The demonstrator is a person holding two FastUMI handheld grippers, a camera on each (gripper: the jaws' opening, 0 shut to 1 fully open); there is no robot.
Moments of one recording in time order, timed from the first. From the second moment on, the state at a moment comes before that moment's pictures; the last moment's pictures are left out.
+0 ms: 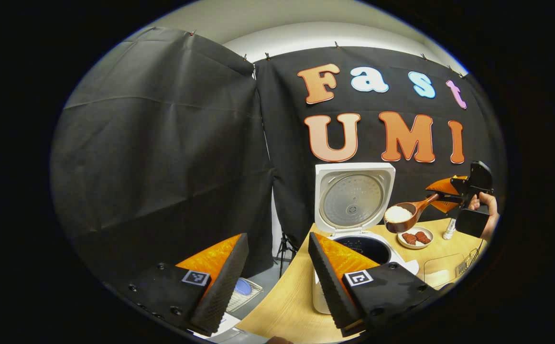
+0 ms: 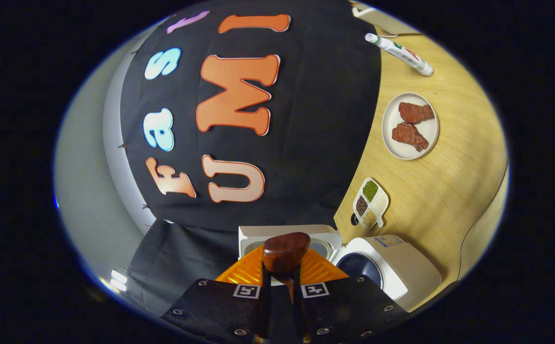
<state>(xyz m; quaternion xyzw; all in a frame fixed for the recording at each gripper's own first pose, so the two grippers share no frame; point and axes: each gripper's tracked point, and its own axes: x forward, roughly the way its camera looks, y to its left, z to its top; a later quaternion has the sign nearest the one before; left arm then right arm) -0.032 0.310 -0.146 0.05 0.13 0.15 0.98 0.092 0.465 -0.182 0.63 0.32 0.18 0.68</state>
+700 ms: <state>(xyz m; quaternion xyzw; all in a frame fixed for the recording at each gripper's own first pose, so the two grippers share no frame) -0.041 0.334 -0.161 0.03 0.14 0.16 0.98 0.104 0.535 -0.181 0.40 0.30 0.23 0.84</state>
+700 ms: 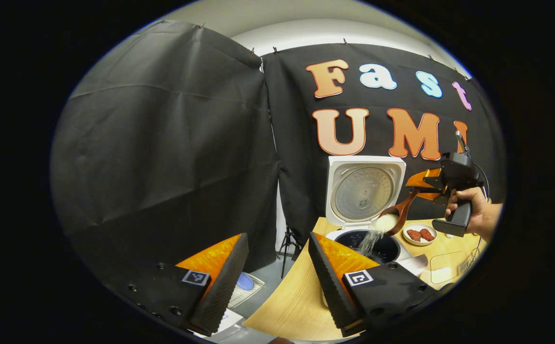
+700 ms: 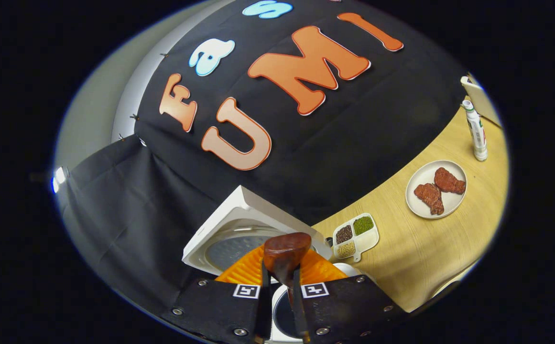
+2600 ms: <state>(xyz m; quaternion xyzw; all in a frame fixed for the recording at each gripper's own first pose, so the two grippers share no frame) -0.042 0.300 -0.156 0.06 0.14 0.14 0.98 0.021 0.531 -0.083 0.12 0.11 0.42 0.89</state>
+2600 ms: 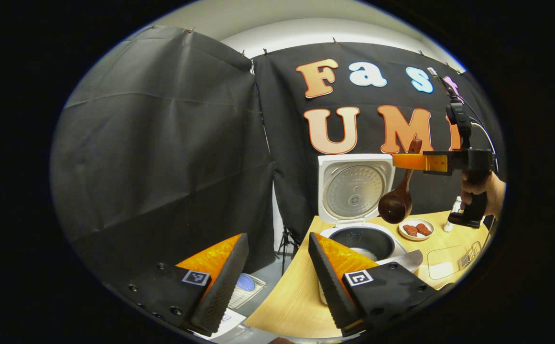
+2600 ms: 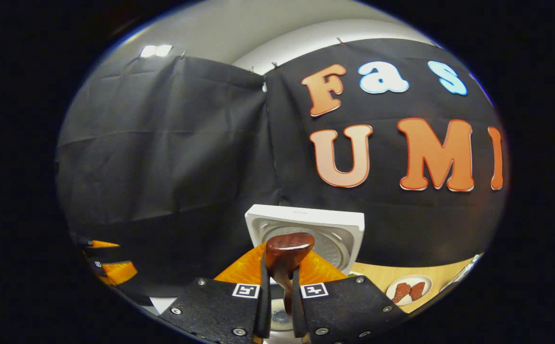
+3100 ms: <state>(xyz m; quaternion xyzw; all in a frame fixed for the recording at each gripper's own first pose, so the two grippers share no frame) -0.004 0.200 -0.145 0.06 0.13 0.08 0.99 0.057 0.303 -0.103 0.20 0.15 0.26 0.93</state>
